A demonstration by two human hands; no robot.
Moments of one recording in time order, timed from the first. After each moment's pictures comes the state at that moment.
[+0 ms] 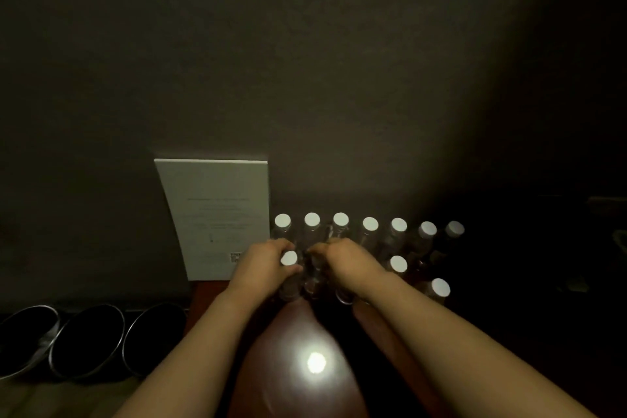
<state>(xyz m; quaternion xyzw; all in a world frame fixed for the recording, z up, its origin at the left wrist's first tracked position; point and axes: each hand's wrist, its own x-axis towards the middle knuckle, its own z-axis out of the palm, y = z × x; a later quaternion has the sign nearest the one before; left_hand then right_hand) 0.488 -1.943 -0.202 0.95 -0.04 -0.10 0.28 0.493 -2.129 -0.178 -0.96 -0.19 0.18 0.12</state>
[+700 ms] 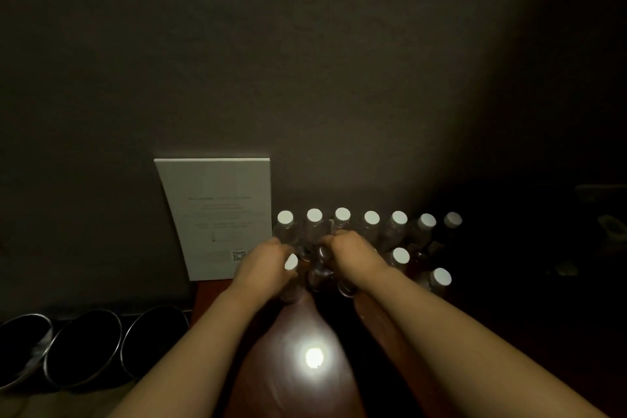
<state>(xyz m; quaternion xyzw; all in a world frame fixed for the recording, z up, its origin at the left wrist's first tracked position) 0.488 -1.936 -0.205 0.97 -0.12 -0.11 0.18 0.491 -2.123 -0.183 -0.97 -0.12 0.15 0.14</state>
